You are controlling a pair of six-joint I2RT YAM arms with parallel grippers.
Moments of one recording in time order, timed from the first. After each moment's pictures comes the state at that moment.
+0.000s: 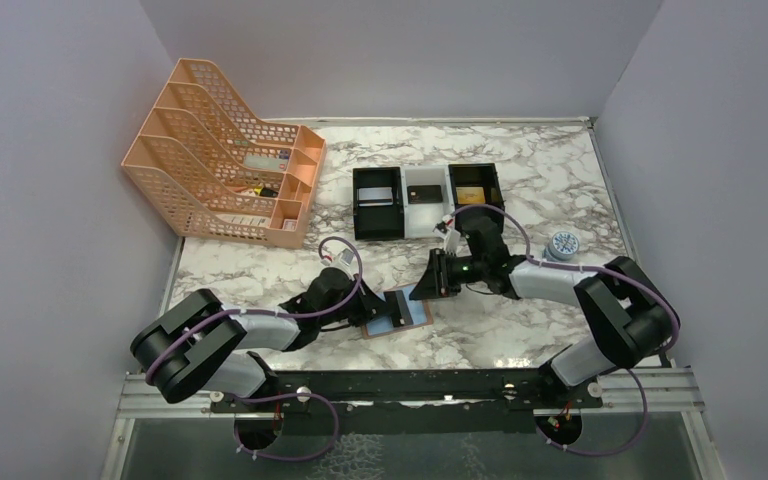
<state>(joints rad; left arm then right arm) -0.80 1.36 0.24 0.57 0.17 -1.21 0.55 1.52 0.58 0.20 -0.74 0.63</state>
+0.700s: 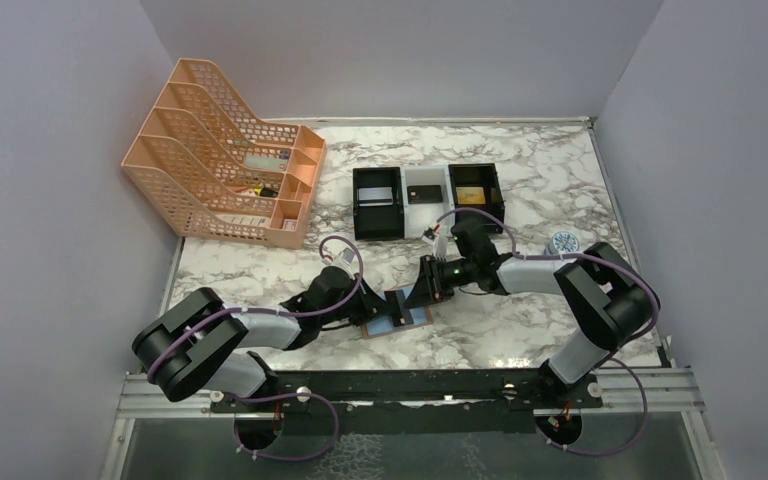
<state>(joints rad) -0.79 1.37 0.25 0.56 0.18 -1.20 0.59 1.64 0.64 0.20 -0.80 0.56</state>
